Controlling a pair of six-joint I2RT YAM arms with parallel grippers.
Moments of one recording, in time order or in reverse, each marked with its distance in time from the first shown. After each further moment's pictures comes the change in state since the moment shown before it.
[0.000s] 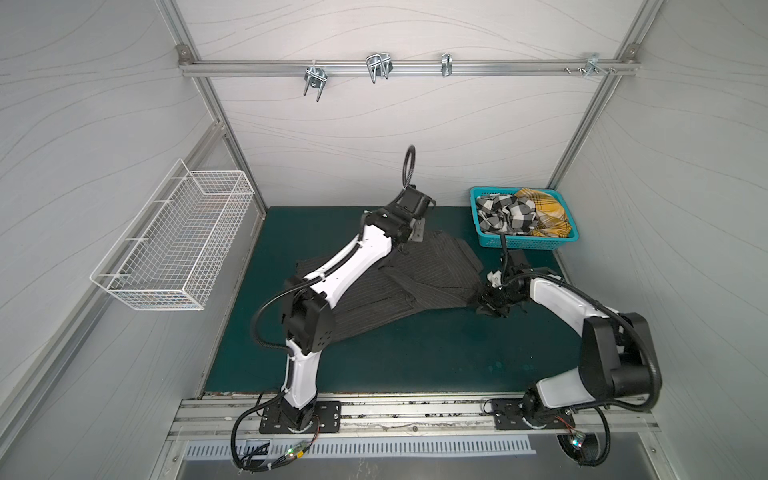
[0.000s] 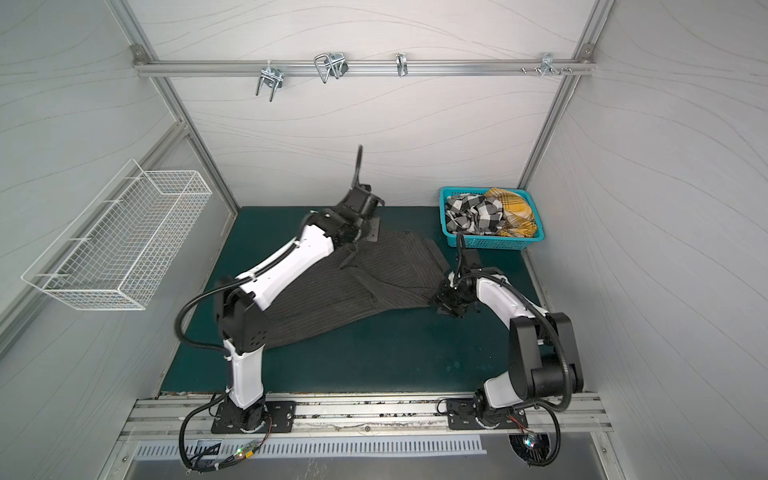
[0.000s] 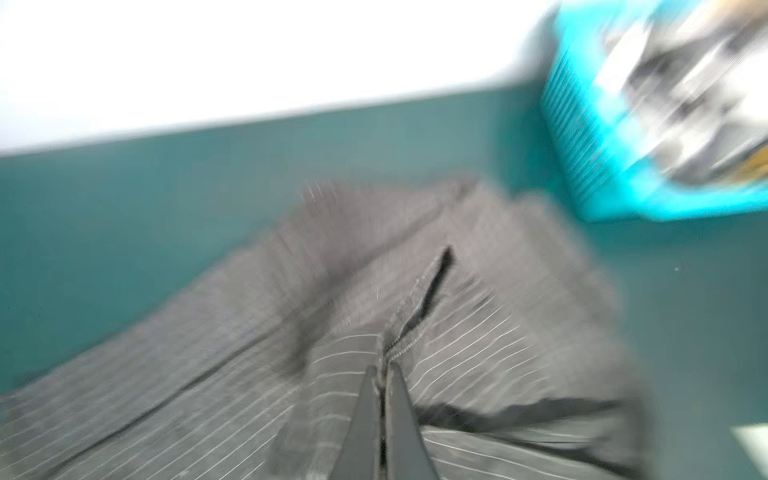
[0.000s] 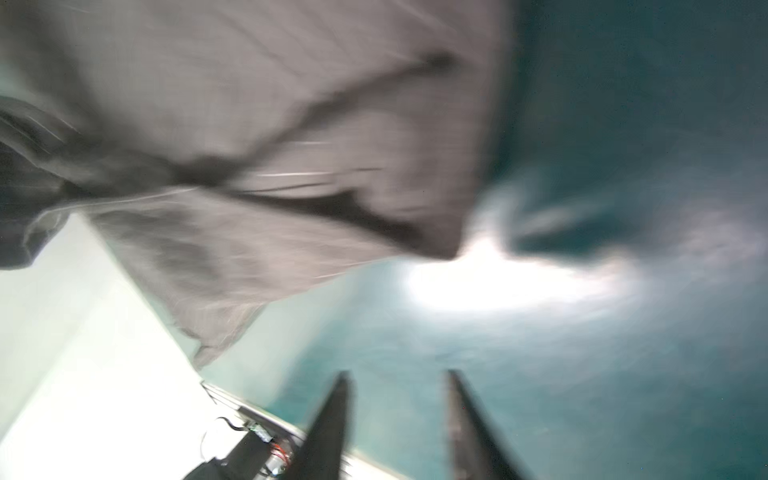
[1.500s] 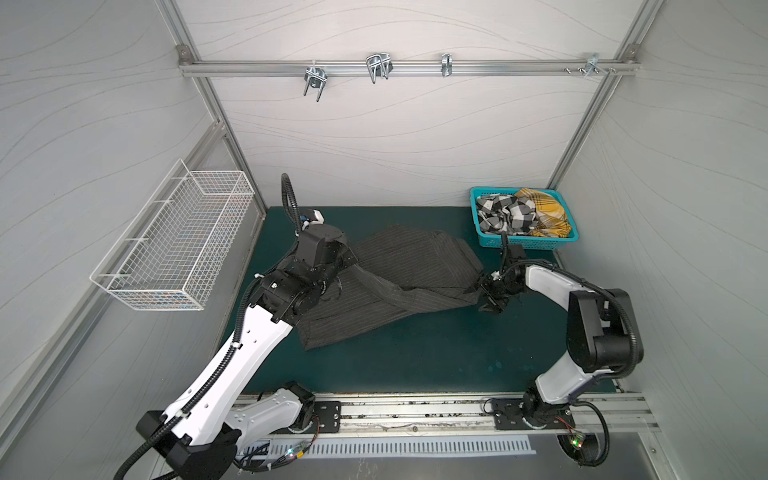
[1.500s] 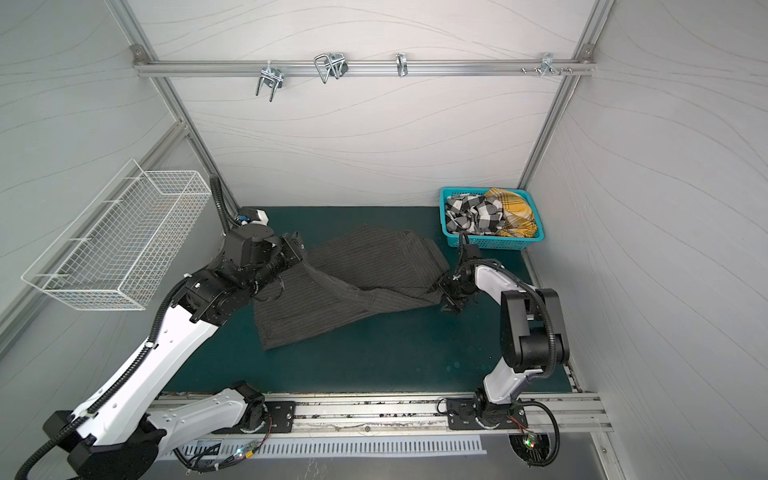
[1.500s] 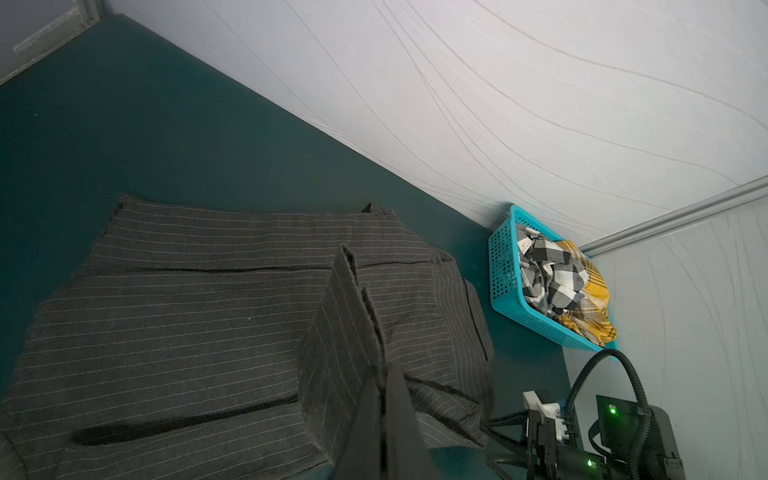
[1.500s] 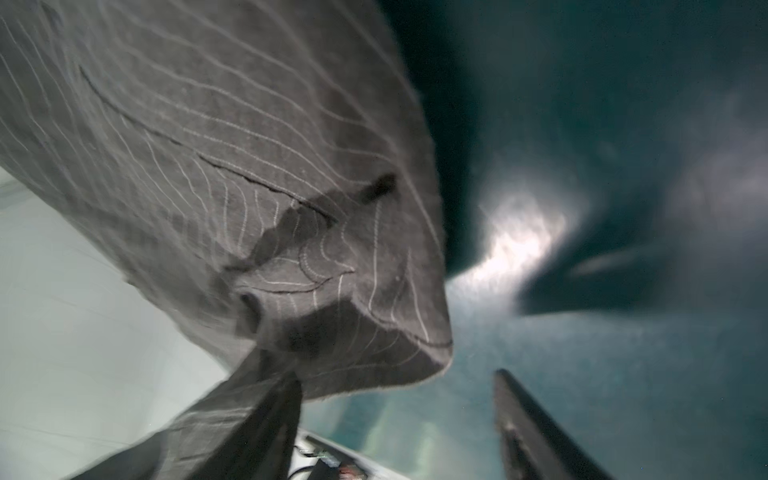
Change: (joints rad) left arm 0.140 -0.808 -0.693 0.080 0.025 -0.415; right arm -0.099 0.257 0.091 0.017 -0.016 0.159
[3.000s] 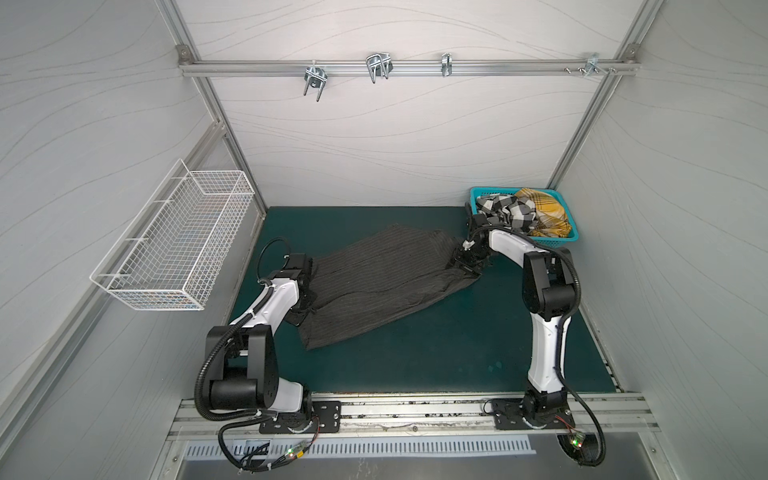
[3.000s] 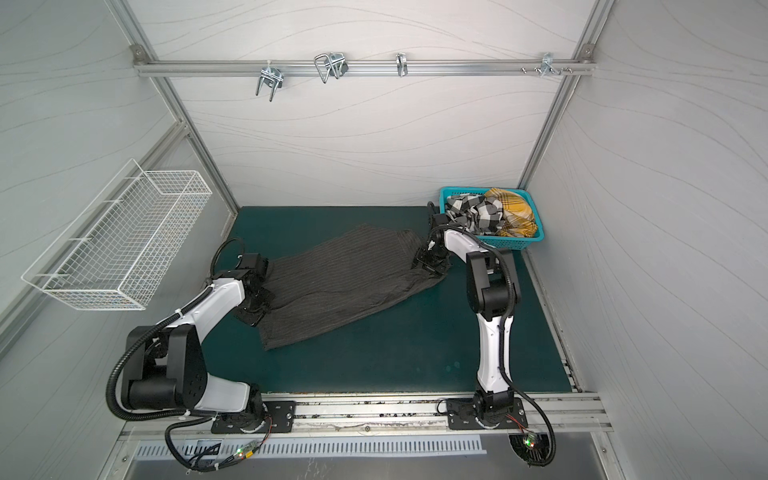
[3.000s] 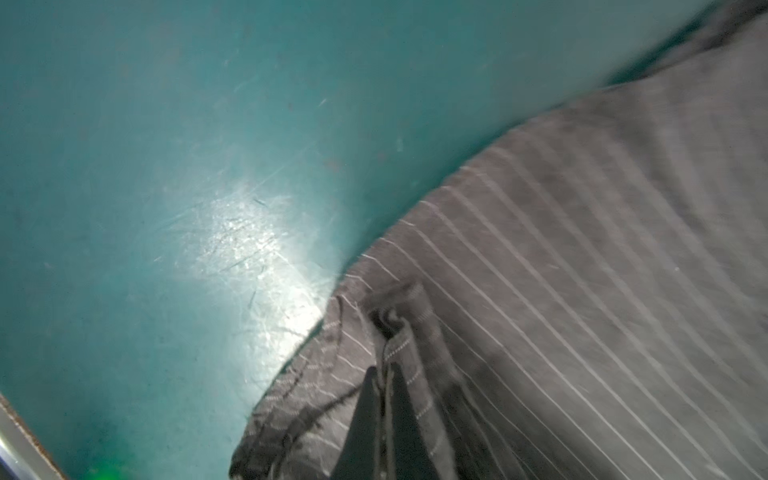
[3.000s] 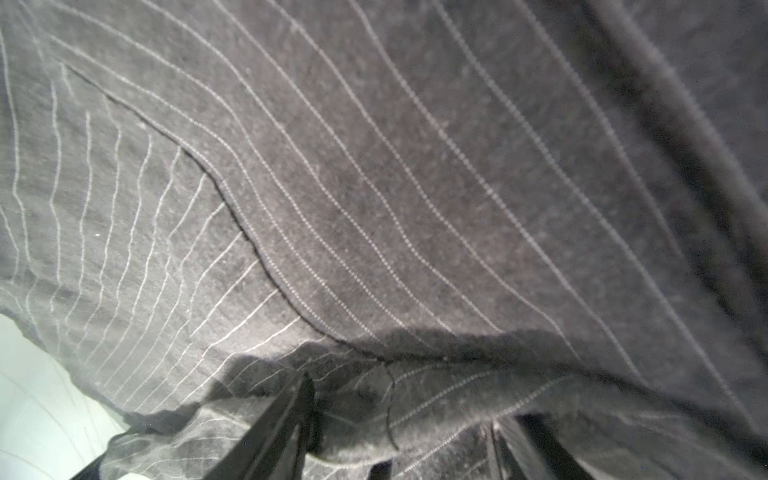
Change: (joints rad) left arm 0.550 0.390 -0.399 -0.126 0.108 -0.312; right arm 0.123 0.473 0.622 -0.160 0.159 -0.204
